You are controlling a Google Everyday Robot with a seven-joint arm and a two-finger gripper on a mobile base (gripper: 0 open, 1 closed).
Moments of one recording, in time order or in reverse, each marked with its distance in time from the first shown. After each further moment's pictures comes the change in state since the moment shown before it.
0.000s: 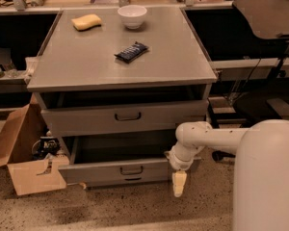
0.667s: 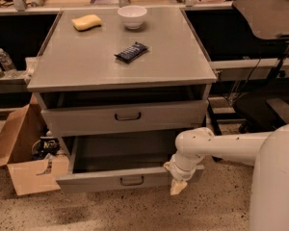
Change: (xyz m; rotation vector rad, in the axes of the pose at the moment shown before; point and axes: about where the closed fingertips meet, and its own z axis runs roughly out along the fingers) arm -0.012 0.051 -0.010 -0.018 0.036 -0.092
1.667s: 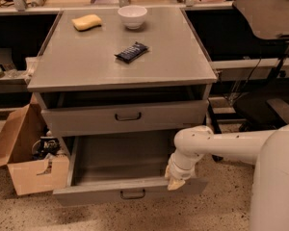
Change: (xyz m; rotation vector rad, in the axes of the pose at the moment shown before) arm -0.002 -0.002 -0.013 0.000 0.000 0.000
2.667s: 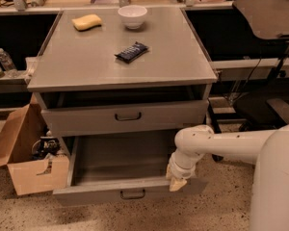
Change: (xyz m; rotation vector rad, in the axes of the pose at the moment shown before) arm 0.000 0.000 0.000 0.000 0.000 0.000
